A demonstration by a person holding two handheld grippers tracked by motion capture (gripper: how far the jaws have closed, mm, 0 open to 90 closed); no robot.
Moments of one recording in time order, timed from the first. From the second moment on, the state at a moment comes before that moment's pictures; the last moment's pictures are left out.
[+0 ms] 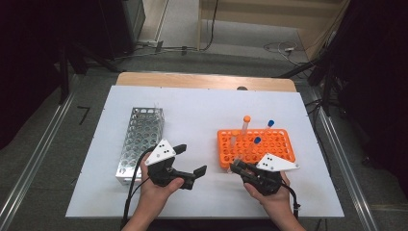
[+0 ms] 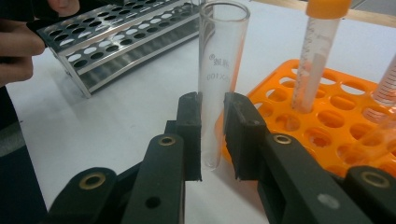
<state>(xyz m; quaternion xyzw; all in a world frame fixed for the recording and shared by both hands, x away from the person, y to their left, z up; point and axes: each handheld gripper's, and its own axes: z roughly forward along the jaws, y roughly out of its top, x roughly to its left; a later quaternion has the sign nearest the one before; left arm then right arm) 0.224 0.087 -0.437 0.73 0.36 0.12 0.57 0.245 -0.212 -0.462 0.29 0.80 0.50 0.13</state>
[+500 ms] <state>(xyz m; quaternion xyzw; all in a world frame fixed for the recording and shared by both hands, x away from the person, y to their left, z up) 0.223 0.058 -0.438 0.75 0.33 0.10 0.57 0.238 -0.192 -0.466 0.26 0.82 0.49 0.14</state>
